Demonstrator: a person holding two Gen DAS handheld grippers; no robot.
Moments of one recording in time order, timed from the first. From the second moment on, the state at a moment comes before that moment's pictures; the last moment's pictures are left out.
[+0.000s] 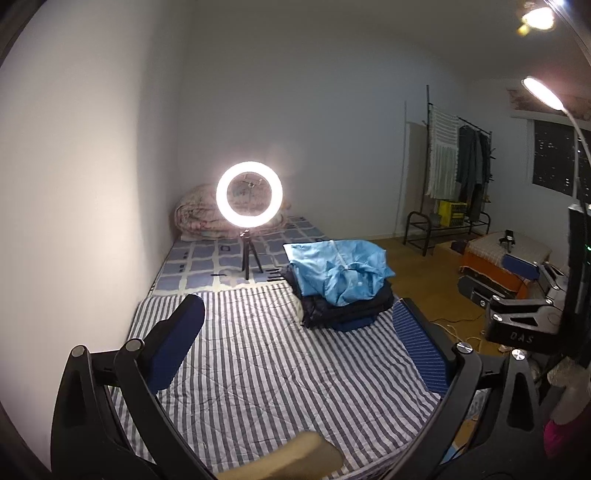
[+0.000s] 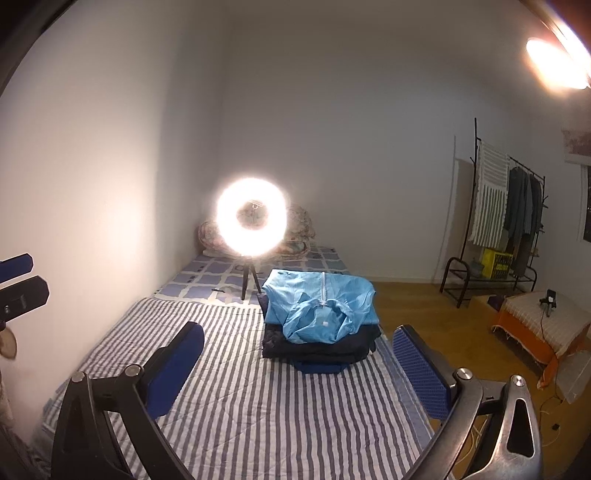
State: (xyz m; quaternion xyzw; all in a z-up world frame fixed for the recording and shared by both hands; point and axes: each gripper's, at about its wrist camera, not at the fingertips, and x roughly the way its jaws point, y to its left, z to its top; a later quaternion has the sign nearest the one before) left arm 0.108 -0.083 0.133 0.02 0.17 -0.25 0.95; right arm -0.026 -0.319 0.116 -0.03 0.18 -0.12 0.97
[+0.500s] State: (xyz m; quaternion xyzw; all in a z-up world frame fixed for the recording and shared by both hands) left arm 0.164 -0.124 0.057 0.06 0.21 -0.23 0.95; right arm 0.033 -0.343 0.042 0.00 0.22 -0.12 0.97
